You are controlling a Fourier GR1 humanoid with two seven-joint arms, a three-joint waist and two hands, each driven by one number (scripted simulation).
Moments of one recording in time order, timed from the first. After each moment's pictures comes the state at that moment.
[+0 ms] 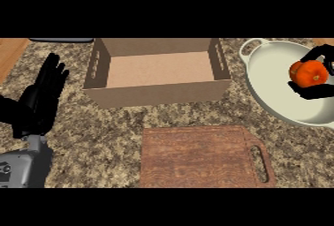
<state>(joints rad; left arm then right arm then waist) -0.25 0.21 0.10 -1.64 0.08 0.12 0.26 -0.59 -0.59 -0.17 -0.88 0.56 -0.10 -0.54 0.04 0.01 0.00</state>
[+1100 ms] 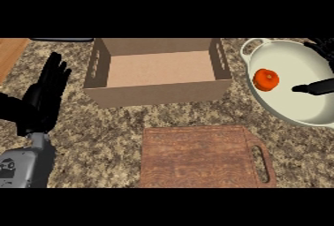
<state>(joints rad) -0.26 0.19 0.11 -1.60 0.07 0.11 0.23 -0.89 -0.62 -0.39 -0.25 0.32 0.38 -0.74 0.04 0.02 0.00</state>
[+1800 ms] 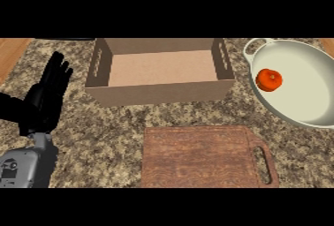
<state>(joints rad) -0.26 0.18 0.10 -1.61 0.07 0.11 0.22 -0.84 -0.84 -0.46 -0.18 0.25 0.53 -0.68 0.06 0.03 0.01</state>
